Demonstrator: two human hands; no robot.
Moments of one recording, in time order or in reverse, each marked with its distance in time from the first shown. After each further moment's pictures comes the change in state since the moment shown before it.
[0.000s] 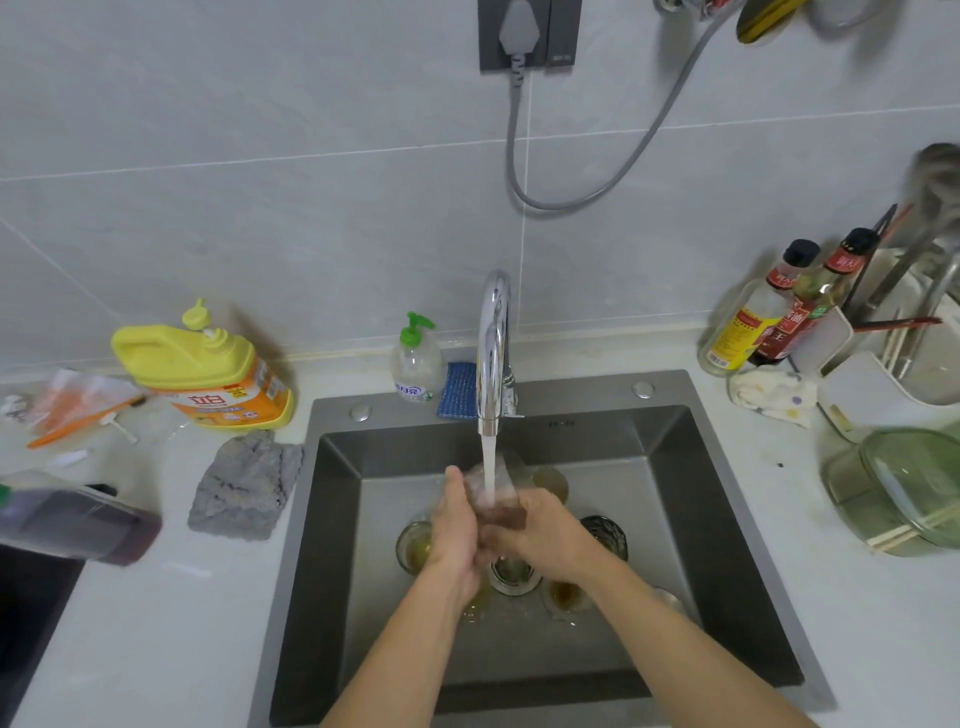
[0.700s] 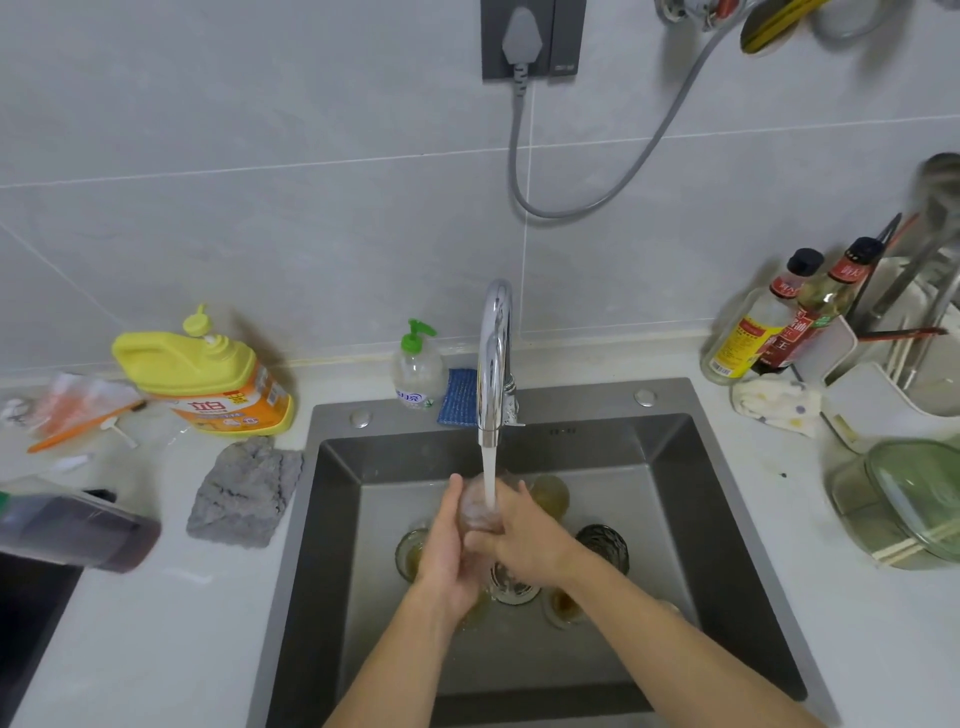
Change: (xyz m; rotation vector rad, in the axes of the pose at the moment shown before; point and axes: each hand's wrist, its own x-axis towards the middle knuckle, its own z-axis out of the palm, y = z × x) left_hand -0.002 0.000 -0.013 -0.313 -0.174 -0.120; right_hand 0.016 -0.015 0.007 -0.172 -0.030 -0.055
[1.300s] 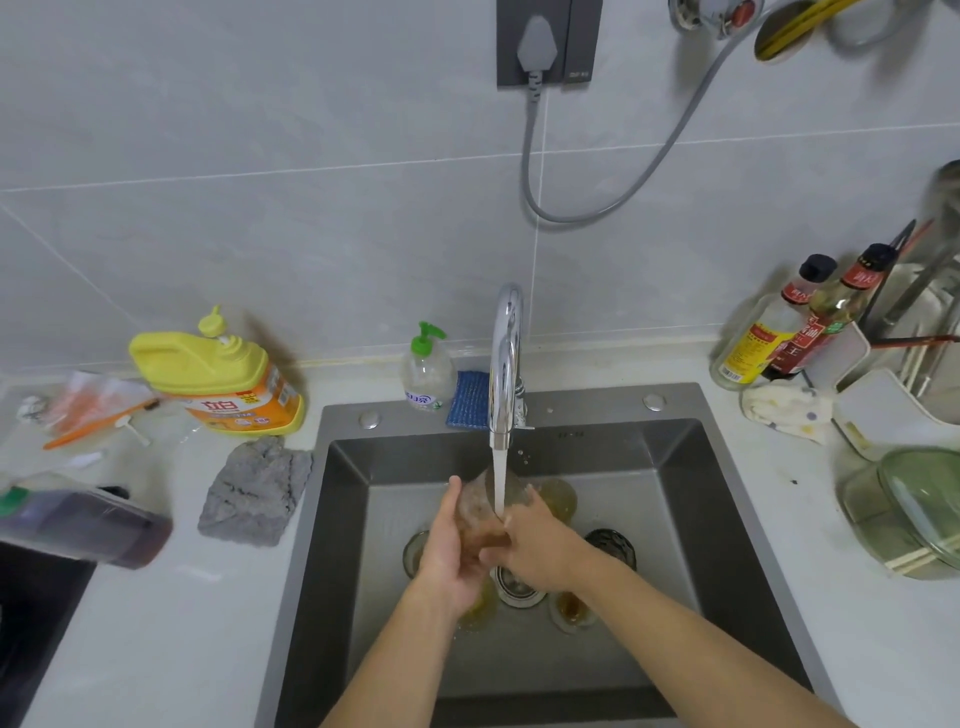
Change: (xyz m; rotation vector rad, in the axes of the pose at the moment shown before) left_hand 0.006 0.007 -0.010 -0.010 0.036 -0.028; right_hand 0.001 0.001 -0.005 -0.356 -0.152 -0.051
